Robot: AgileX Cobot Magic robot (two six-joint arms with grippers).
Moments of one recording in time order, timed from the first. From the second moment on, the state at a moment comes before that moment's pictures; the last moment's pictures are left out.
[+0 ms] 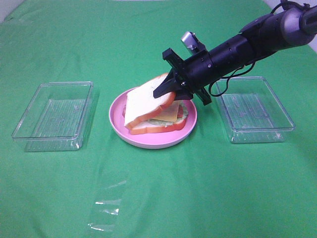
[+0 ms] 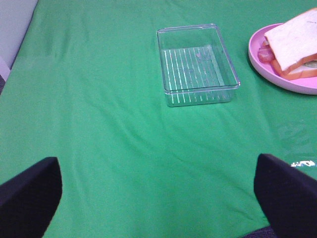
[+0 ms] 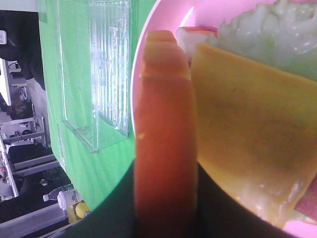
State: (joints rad) left arm 0.05 -0.01 -0.52 -0.10 1.09 0.10; right arm 0.23 2.26 -1.52 1.09 0.93 -0.52
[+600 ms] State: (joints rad) left arm 0.05 -0.01 -0.52 -0.09 1.09 0.10; right arm 0.23 2.19 -1.52 0.89 0.88 -0.47
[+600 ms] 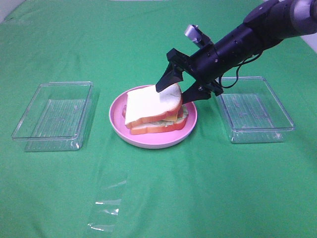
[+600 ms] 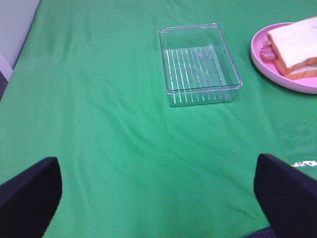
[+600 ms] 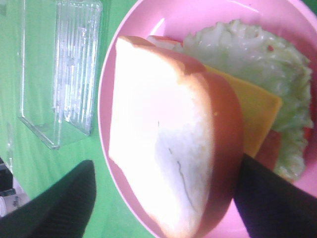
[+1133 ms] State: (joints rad) left arm 0.05 -0.01 -0.52 -0.09 1.09 0.10; right arm 0.23 1.93 -1.52 0.19 0.94 0.04
